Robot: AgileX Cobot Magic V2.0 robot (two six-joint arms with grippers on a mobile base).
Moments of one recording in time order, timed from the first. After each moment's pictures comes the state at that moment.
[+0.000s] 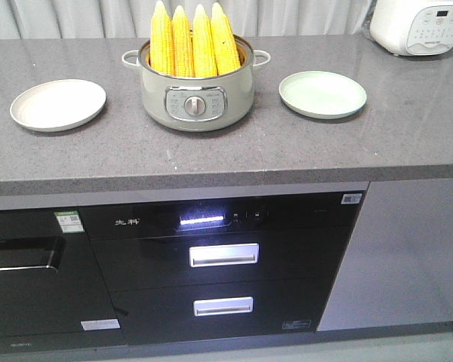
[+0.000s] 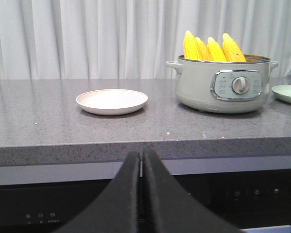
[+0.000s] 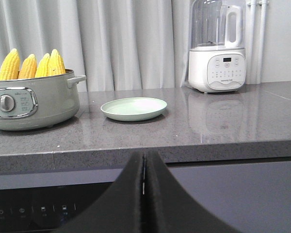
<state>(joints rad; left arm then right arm) -0.01 -0.01 0.03 0.07 0.05 -0.12 0.00 -0.01 0.03 0.02 0.00 0.03</state>
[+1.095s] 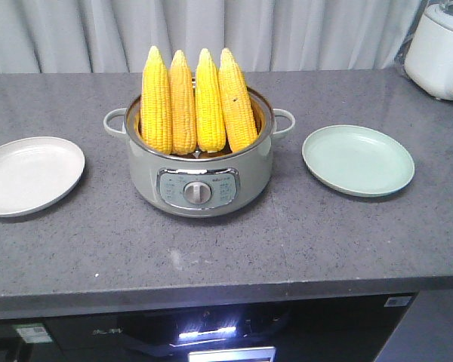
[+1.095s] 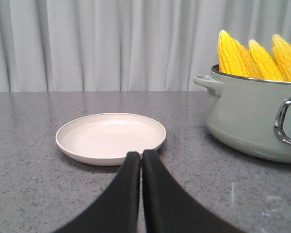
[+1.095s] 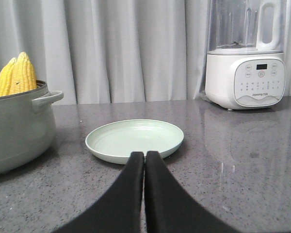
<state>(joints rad) -0.01 -0.01 0.03 0.07 0.05 -0.12 0.00 -0.01 0.03 0.02 0.00 0.03</state>
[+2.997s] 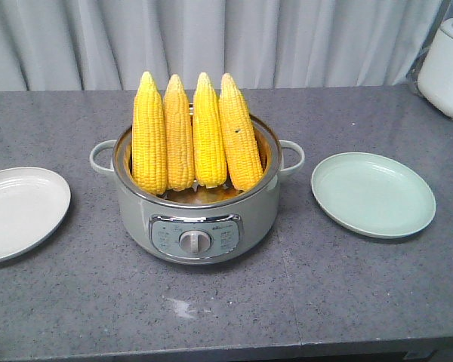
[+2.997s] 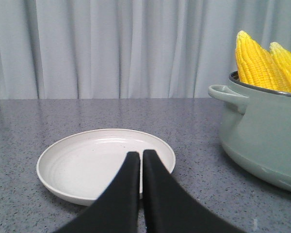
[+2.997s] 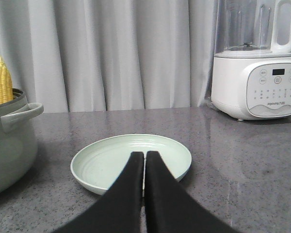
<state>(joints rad) -0.01 -0.01 0.03 0.07 0.05 -0.12 0.00 -0.01 0.03 0.02 0.00 0.03</state>
